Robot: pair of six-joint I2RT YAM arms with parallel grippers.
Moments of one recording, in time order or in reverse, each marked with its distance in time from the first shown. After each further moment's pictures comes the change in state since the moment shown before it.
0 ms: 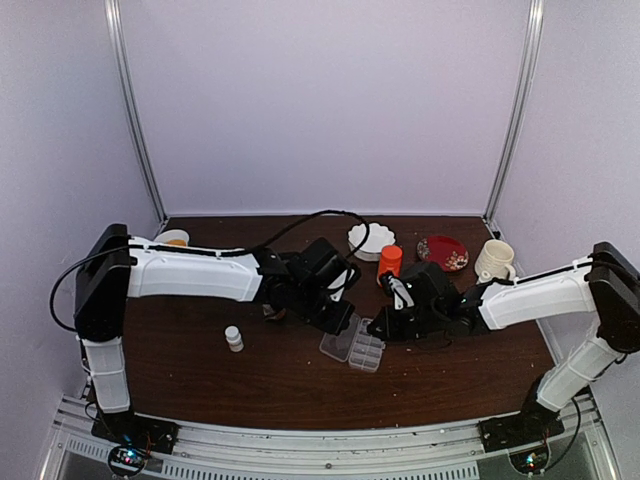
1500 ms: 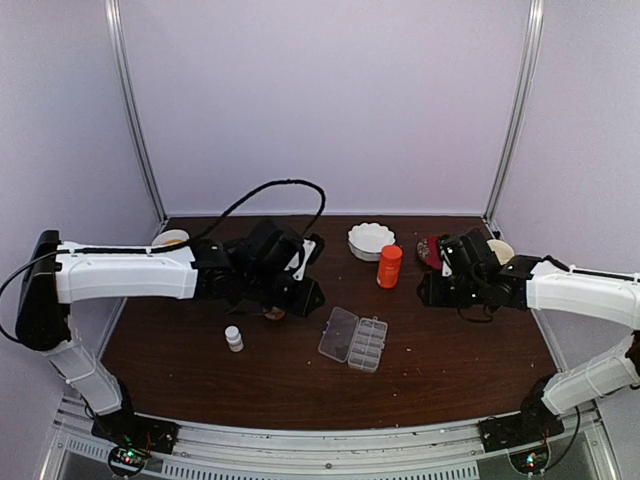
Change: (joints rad) left arm 0.040 -0.292 -0.211 0.089 -0.087 -0.001; right arm -0.161 -0.257 0.074 -0.390 0.349 -0.149
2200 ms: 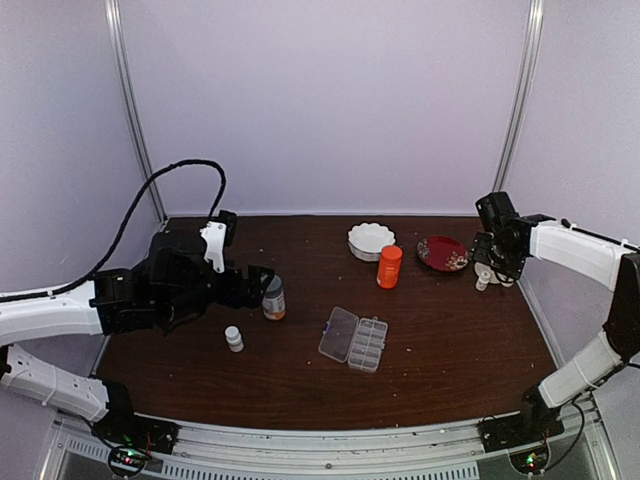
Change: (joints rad) left arm 0.000 -0.533 -0.371 0.172 -0.370 0.039; right arm -0.433 0.150 0.235 -0.238 0.297 0.108
